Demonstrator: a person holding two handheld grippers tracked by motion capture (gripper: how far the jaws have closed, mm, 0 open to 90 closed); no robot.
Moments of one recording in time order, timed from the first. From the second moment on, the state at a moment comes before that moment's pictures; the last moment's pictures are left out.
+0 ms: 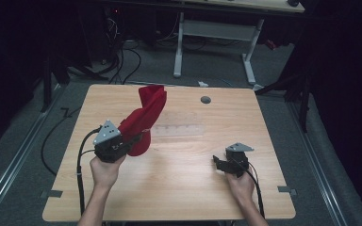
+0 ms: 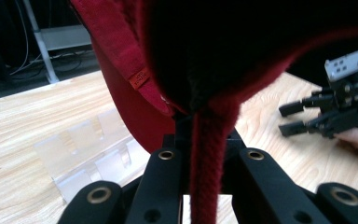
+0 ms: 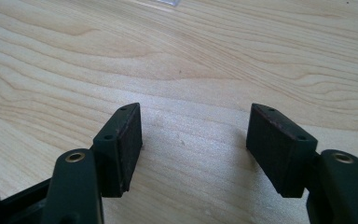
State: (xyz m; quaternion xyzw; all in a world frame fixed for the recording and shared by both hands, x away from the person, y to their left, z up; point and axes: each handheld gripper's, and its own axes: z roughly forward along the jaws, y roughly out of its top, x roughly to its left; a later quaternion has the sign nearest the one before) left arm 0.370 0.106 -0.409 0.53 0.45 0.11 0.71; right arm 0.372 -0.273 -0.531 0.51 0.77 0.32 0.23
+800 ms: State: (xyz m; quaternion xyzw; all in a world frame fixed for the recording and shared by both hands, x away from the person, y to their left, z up) left arm 0.416 0.118 -0.404 0.51 0.49 0.15 0.69; right arm 0.371 -0.272 -0.531 0.51 0.77 0.32 0.23
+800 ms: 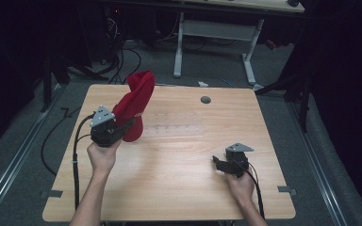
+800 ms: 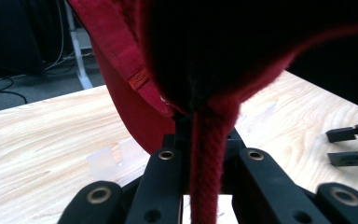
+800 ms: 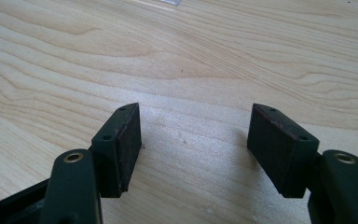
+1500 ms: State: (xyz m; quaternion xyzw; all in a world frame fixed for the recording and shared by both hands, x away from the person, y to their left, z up) left arm 0.450 0.121 -0.416 0.51 0.50 0.18 0.68; right arm 0.371 -0.272 -0.531 0.51 0.77 0.32 0.23
